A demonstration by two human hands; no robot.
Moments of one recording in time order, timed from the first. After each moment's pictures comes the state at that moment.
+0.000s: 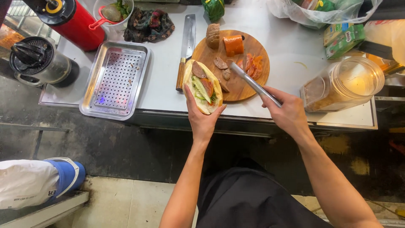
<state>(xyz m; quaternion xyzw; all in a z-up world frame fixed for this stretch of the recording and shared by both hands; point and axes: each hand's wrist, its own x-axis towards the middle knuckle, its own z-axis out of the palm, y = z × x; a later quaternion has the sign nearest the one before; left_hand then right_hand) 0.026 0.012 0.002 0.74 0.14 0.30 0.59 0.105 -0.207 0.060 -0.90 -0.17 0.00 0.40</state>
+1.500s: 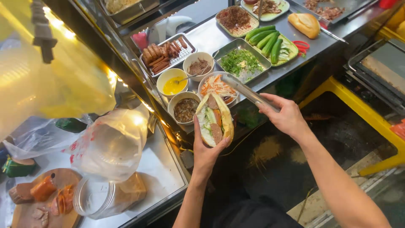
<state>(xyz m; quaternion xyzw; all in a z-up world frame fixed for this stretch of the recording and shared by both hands) 0.218 -0.573 0.055 0.62 -0.11 -0.04 0.78 0.222 -0.835 0.074 -0.83 0.12 -0.08 0.54</state>
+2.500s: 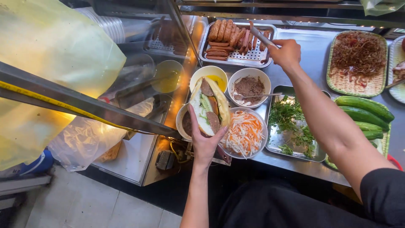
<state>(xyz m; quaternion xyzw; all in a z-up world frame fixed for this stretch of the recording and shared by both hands) 0.394 -0.679 0.028 0.63 0.17 0.29 0.71 0.781 -0.793 -0.041 -0.91 -0.09 0.06 0.41</state>
